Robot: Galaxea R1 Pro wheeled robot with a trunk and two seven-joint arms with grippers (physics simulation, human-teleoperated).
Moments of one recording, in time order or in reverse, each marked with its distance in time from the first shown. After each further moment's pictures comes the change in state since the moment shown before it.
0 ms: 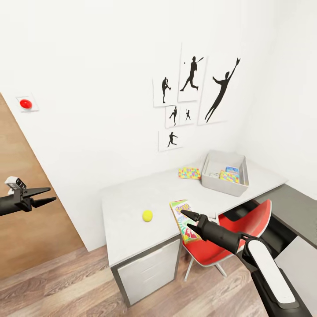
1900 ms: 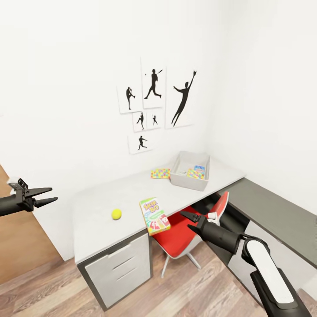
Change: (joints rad) left arm 0.000 -0.011 0.000 0.000 0.001 0.000 0.000; right arm 0.000 0.002 0.005 0.001 0.042 -0.001 0.000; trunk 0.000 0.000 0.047
